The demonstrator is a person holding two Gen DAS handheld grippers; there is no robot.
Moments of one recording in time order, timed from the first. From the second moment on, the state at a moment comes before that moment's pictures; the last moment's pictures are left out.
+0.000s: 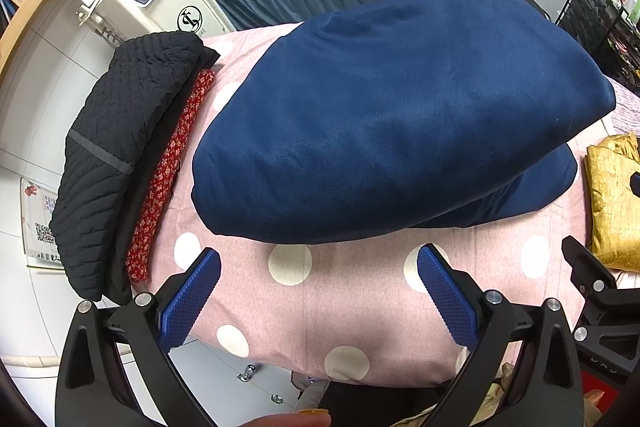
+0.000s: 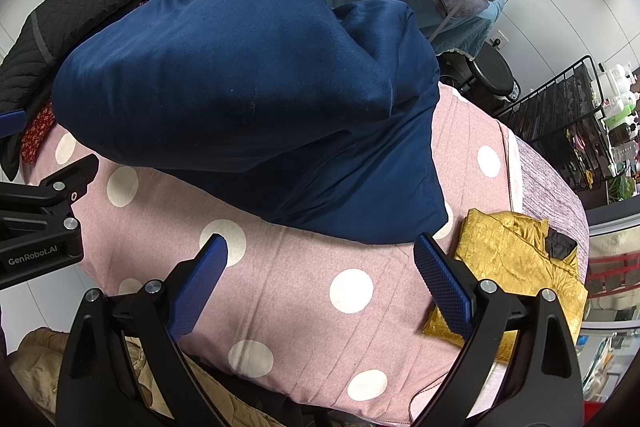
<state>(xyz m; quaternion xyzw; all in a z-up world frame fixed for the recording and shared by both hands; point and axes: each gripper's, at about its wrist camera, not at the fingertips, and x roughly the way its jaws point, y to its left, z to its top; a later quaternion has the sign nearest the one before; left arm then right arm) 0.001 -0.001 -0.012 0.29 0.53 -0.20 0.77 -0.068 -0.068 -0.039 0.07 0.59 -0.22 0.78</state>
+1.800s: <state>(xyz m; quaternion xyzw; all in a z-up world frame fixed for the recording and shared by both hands) 0.040 0.023 -0.010 0.20 0.59 -0.24 0.74 -0.074 -0.106 -0.020 0.15 0.53 -0.21 0.81</state>
